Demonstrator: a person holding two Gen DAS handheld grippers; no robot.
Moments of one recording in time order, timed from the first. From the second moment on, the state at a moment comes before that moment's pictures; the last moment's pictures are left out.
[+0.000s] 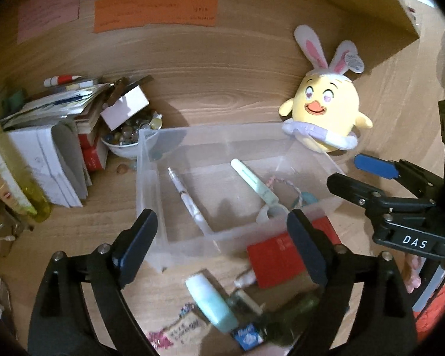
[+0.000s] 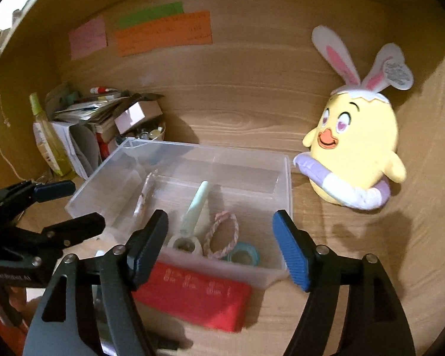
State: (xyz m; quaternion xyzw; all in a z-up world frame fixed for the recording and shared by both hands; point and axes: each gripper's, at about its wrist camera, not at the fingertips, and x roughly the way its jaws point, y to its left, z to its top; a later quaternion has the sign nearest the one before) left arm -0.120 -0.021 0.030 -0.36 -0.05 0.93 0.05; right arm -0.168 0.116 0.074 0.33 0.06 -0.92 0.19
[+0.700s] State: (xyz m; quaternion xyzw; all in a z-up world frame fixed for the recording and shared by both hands) left arm -0.055 -0.009 -0.001 -0.38 -0.04 0.92 0.06; right arm -0.068 0.123 0.009 0.40 0.00 -0.89 0.22
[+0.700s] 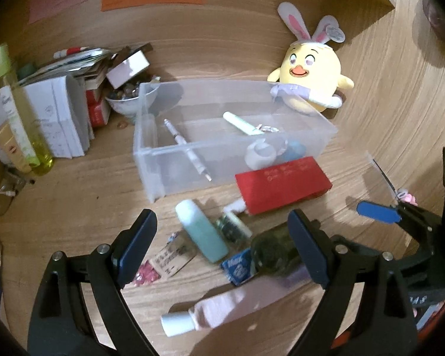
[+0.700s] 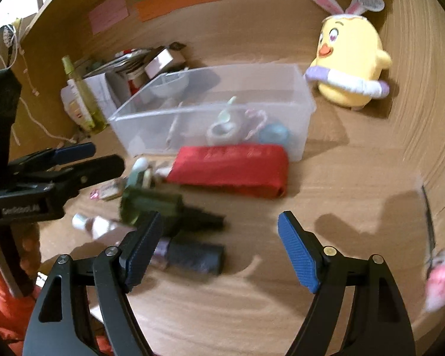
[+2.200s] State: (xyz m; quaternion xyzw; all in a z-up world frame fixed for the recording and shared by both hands) left arm -0.056 0.049 -0.045 -0.44 -0.01 0.88 0.15; right arm -0.055 0.164 -0.019 0.39 0.03 -0.91 0.10
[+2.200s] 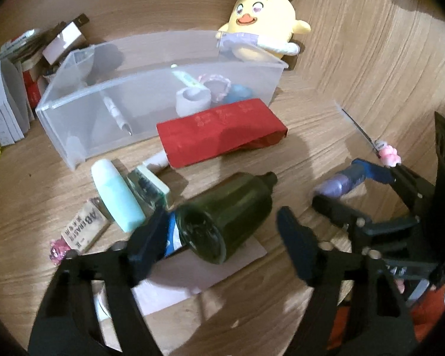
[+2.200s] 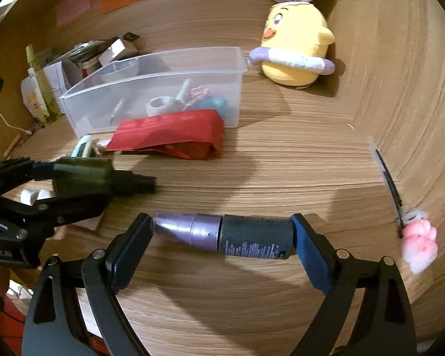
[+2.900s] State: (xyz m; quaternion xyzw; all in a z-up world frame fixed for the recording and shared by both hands) left arm -0.045 0.045 -0.011 -0.38 -0.04 0.91 0.15; right arm -0.062 0.182 0.003 0.37 -0.01 -0.92 0.11
